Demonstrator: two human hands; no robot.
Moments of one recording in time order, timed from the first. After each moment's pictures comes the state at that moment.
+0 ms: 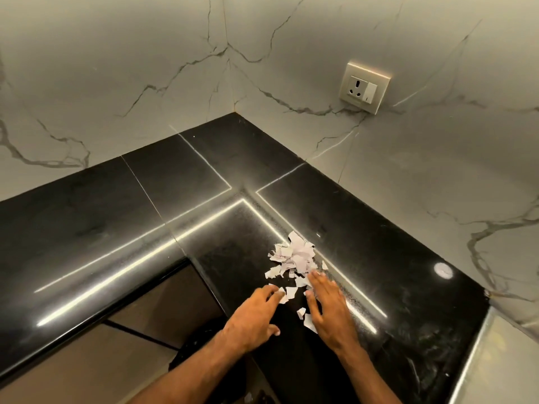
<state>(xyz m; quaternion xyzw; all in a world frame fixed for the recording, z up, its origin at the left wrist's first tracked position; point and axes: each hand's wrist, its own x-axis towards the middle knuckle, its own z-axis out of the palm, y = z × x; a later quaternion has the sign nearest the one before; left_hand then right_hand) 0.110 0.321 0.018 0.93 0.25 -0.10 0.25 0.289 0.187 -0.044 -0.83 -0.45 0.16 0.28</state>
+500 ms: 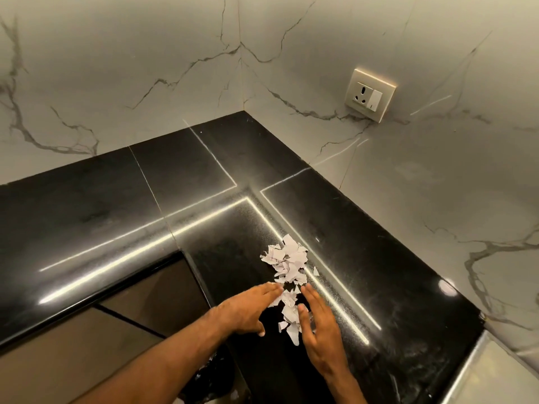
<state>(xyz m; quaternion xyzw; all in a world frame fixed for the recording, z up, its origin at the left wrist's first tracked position) 0.142 0.337 0.022 0.92 0.21 -0.19 0.26 0.284 0.161 -0.032 -0.79 -0.42 0.22 0.39</state>
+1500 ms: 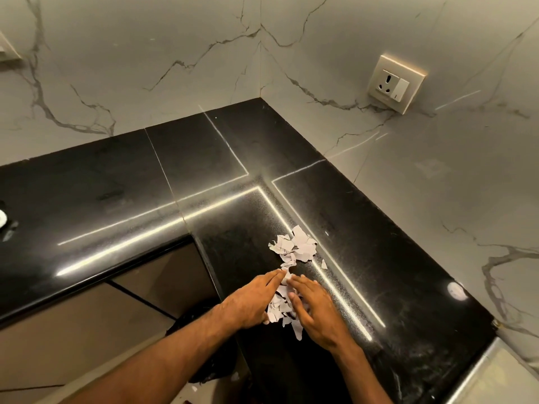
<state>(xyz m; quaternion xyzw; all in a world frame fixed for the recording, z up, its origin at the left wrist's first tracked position) 0.133 0.318 0.031 0.91 0.28 -0.13 0.27 0.302 0.189 -0.016 -0.73 -0.57 0.26 0.25</state>
